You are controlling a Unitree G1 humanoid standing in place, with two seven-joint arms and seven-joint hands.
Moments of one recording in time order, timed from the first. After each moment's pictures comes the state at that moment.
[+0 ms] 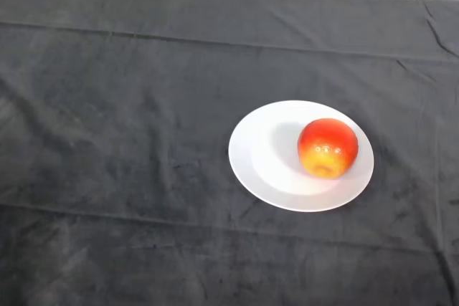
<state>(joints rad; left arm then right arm) -0.06 0.42 0.41 0.22 -0.26 -0.75 0.53 -0.53 -0.48 -1.03 1.21 0.97 0.02 0.38</state>
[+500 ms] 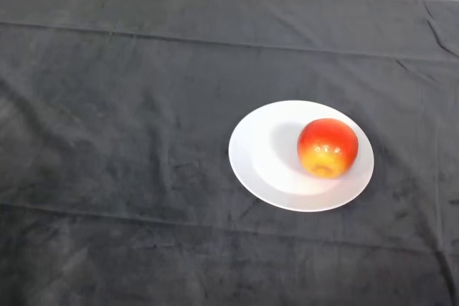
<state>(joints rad) -0.06 0.42 0.41 0.24 -0.25 -0.75 0.52 -0.53 -0.48 -1.03 1.21 0.97 0.02 0.38</state>
